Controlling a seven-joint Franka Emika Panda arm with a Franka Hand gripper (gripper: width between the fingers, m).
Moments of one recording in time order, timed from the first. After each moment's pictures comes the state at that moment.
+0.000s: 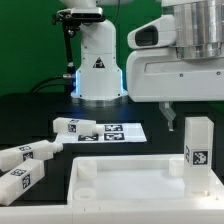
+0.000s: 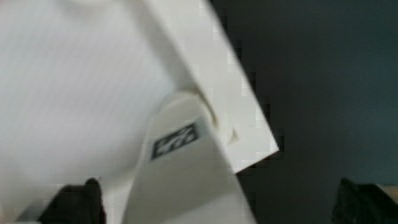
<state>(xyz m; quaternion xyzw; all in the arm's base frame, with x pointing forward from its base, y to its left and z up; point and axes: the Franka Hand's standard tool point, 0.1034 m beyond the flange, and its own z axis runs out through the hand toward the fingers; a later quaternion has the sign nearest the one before) 0.637 0.113 0.120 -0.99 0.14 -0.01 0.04</state>
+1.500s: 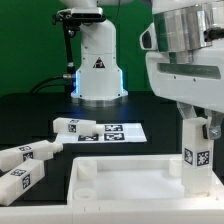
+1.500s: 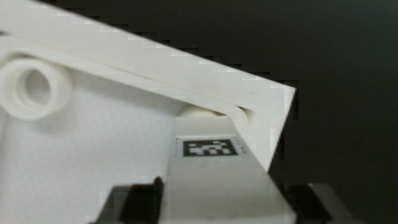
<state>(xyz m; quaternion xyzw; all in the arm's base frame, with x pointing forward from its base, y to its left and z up) 0.634 0.116 0.115 -0.79 0.61 0.02 0.09</state>
